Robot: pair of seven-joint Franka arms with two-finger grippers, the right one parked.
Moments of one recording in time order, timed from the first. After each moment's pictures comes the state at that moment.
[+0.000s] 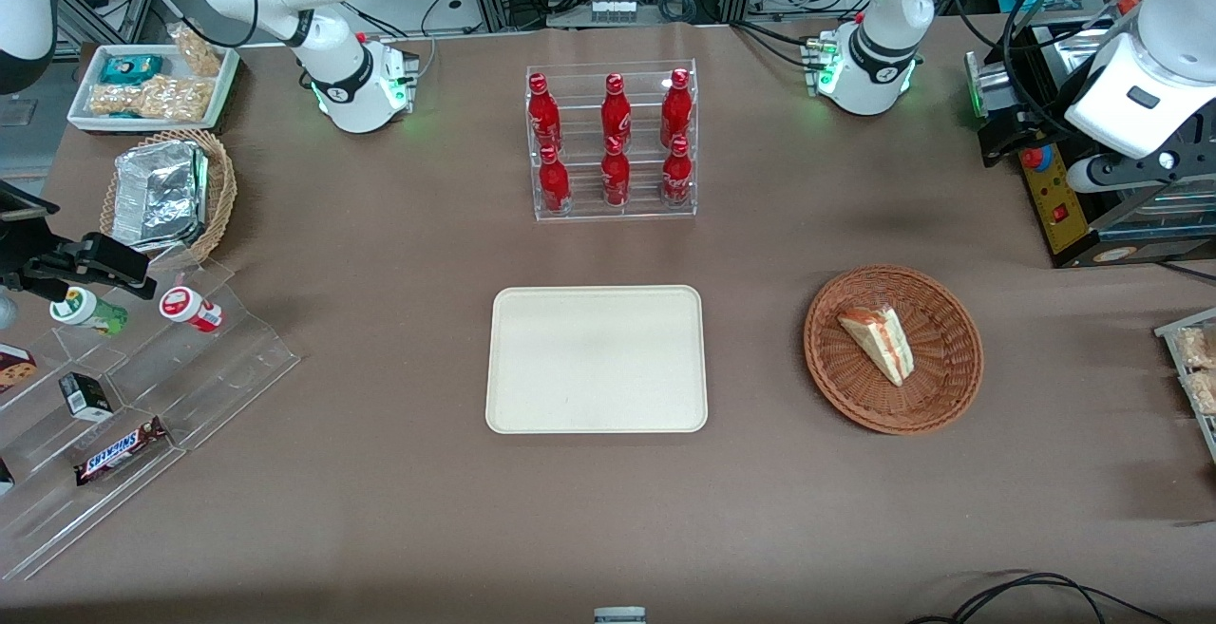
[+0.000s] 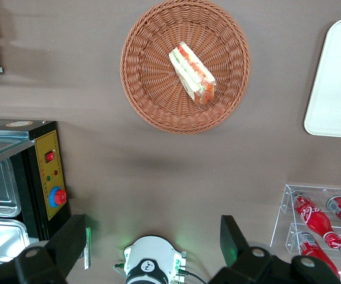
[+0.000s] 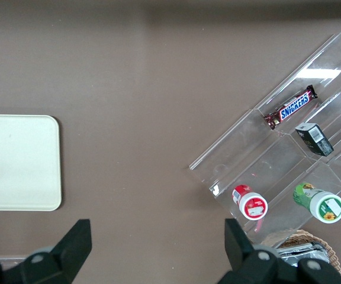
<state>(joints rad) 0.06 -0.07 -0.19 -1.58 0.04 1.34 -0.20</state>
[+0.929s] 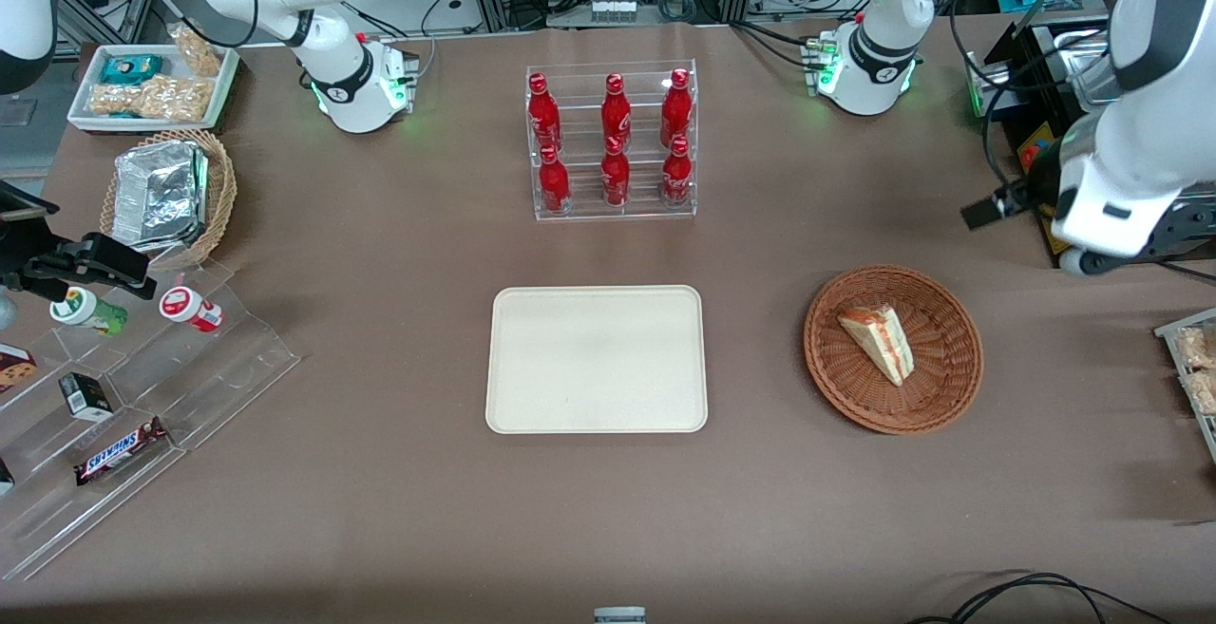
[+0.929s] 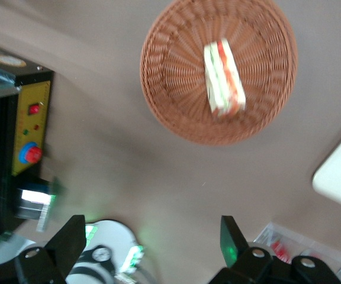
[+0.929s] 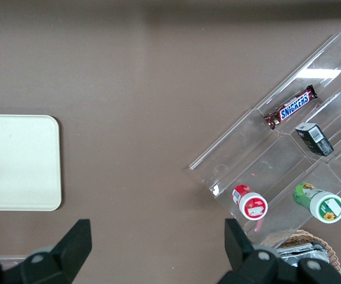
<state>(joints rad) 0.06 0.09 -0.19 -1.59 0.04 1.41 -0.64</state>
